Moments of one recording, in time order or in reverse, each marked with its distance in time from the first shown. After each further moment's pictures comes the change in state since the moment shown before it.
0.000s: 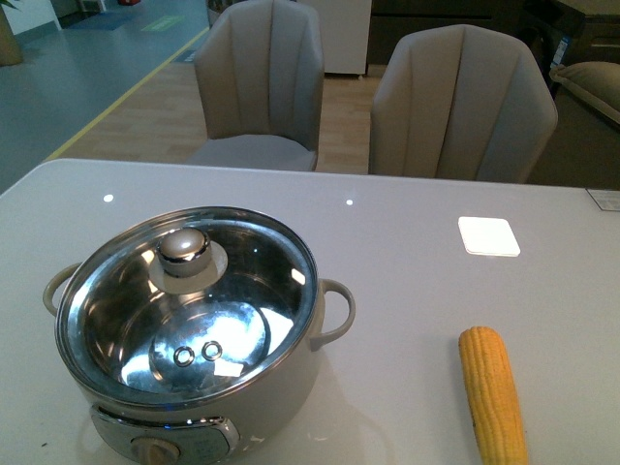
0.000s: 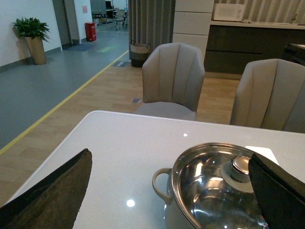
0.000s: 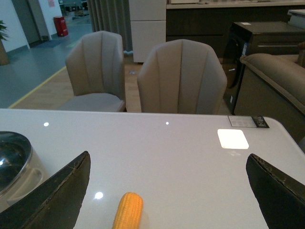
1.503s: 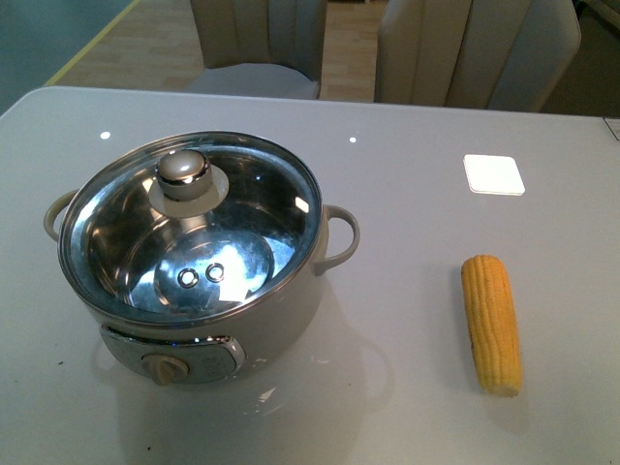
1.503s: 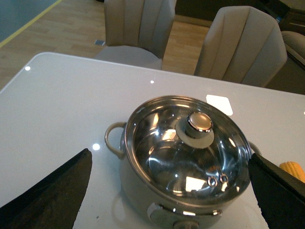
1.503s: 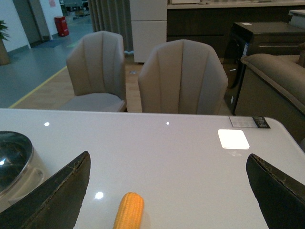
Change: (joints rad) left arm -0.162 0.488 0.142 0.086 0.013 -0.140; right arm 0.000 0.000 0.000 0.000 0.000 0.000
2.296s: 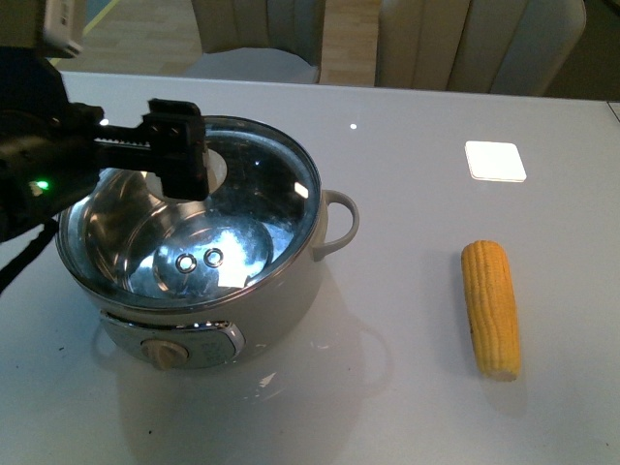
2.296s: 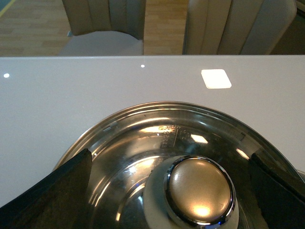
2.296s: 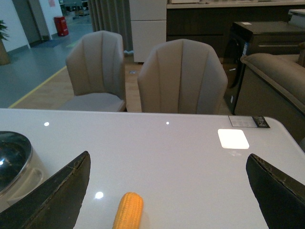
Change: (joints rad) left arm -0.143 1.454 0.399 0.983 -0.045 0.097; right arm 0.000 0.000 0.000 0.000 0.000 0.000
